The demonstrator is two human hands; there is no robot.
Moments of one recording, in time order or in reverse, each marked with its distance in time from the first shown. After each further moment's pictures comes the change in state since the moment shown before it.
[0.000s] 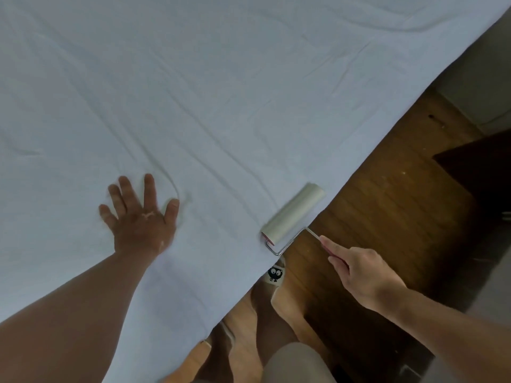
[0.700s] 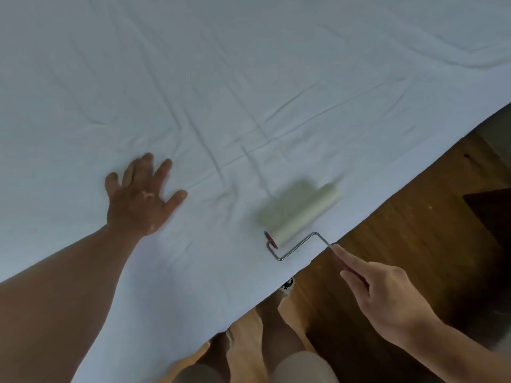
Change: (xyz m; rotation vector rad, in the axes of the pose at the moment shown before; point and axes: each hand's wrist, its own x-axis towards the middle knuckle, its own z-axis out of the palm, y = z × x) left_hand 0.023 -0.088 -0.018 0.098 0.163 0.147; right_hand -0.026 -0.066 -0.014 0.020 0.066 -0.128
